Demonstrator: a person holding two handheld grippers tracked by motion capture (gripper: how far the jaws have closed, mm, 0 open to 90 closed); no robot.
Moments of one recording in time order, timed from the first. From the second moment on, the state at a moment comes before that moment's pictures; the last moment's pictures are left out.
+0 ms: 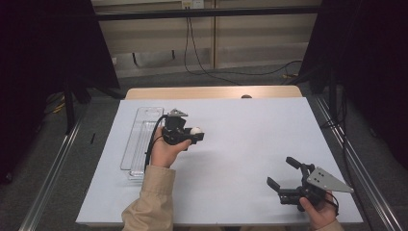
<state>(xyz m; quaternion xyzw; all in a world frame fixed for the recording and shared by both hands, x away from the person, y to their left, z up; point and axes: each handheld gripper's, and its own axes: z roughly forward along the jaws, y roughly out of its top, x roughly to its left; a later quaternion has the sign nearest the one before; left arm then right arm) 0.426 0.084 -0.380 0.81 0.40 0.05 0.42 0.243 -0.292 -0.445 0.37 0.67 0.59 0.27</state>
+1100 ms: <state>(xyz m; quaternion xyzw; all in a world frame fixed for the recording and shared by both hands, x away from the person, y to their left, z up) 0.428 0.125 -0.368 0.79 0.43 0.08 0.42 0.243 -0.293 -0.445 0.37 0.67 0.59 0.27</state>
